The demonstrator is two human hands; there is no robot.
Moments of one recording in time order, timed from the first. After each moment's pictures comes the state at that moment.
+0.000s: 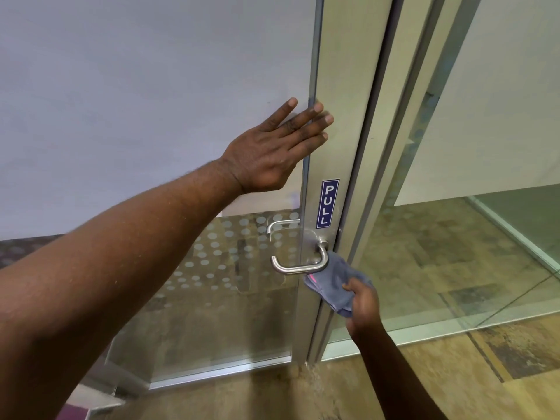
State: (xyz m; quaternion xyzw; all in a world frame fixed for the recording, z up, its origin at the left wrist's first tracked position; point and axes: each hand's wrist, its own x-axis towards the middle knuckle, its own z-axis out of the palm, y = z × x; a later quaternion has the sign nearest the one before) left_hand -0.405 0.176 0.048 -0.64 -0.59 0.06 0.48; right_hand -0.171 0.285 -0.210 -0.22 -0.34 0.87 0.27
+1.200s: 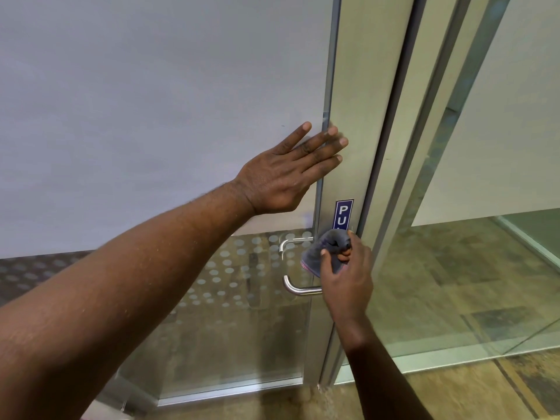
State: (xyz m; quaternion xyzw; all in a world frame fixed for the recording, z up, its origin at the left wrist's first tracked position) left_hand -0.405 0.175 0.049 -0.65 -0.59 0.06 0.48; right_hand -0.245 0.267 -0.162 -0.34 -0.77 0.28 0.46
